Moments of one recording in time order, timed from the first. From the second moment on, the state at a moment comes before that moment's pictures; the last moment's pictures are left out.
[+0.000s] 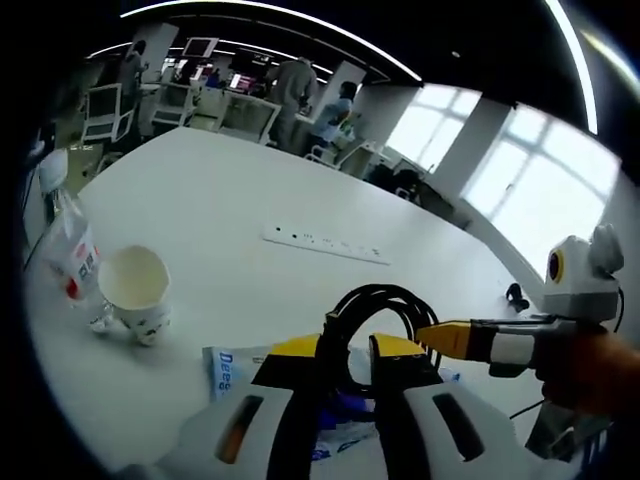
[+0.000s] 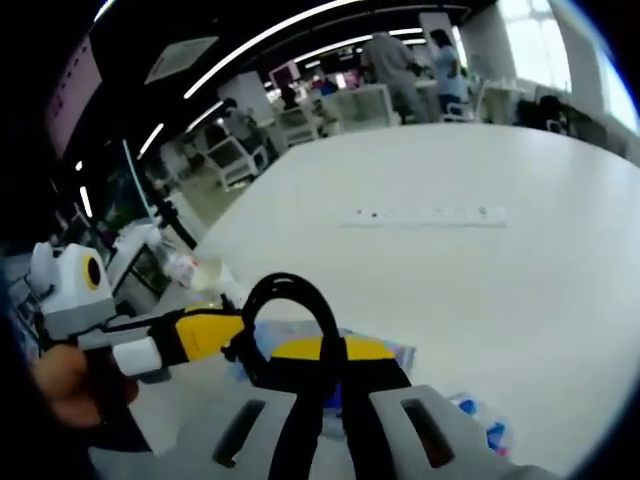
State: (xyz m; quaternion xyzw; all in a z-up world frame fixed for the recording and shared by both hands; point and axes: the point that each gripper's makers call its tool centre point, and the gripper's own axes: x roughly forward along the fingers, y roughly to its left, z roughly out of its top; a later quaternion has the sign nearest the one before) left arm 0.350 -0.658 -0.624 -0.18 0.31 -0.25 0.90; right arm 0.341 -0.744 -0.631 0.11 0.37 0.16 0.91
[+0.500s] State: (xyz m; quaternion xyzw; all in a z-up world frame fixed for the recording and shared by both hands) left arm 0.298 -0.640 -0.622 -0.18 0.31 -0.26 0.90; right arm 0.292 -0.727 -0.627 0.10 0.37 0.18 0.91
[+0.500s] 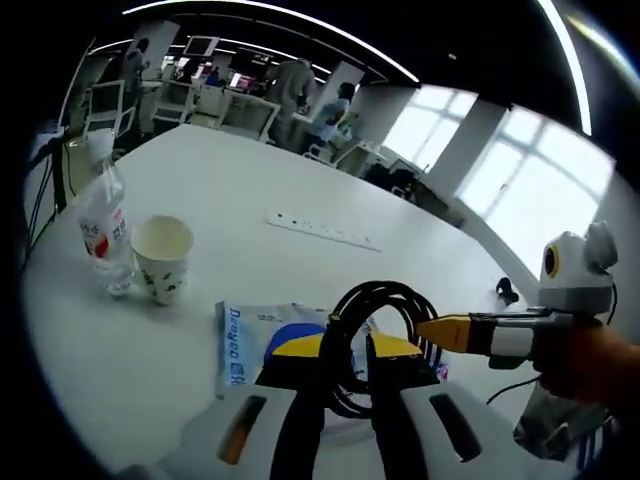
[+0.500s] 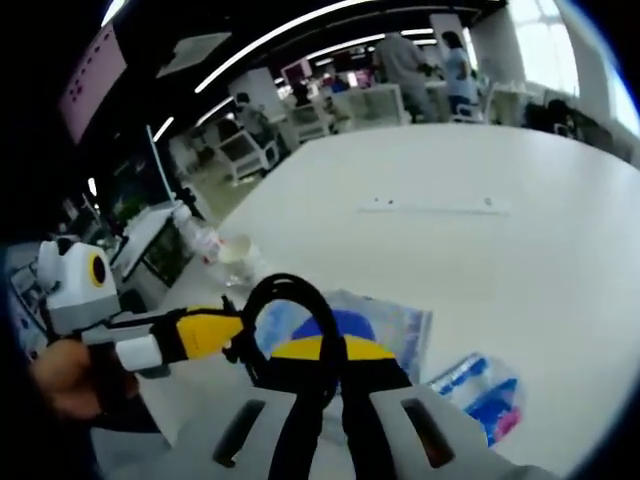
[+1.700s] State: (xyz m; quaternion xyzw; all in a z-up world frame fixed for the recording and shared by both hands) left arm 0.194 -0.612 -0.697 -0.17 0.40 -0.24 0.87; right arm 0.189 -0.696 -0.696 0.10 0.46 0.21 0.86
